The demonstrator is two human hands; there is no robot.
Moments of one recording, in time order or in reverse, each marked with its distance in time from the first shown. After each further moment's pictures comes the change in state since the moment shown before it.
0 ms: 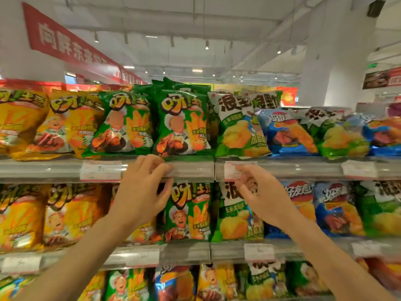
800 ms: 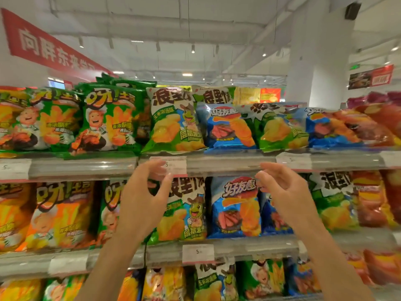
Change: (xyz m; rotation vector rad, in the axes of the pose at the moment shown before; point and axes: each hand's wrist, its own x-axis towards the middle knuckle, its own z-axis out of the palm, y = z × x) left_hand 0.030 0.177 0.072 -0.520 0.146 -0.422; right_hand -0.059 0.145 -0.107 0.462 0.299 0.243
